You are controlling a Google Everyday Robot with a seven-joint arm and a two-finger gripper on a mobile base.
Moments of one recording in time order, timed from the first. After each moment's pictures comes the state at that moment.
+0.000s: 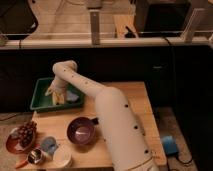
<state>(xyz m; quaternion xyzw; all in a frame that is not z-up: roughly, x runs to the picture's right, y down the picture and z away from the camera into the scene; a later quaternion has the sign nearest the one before) -0.327 0.048 0.912 -0.17 -0.39 -0.45 0.79</state>
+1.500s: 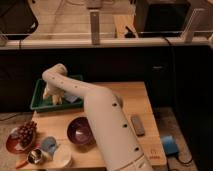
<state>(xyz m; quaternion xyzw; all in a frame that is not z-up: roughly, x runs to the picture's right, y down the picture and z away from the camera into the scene) -0.348 0.038 0.950 -0.03 -0.31 -0.71 0.64</state>
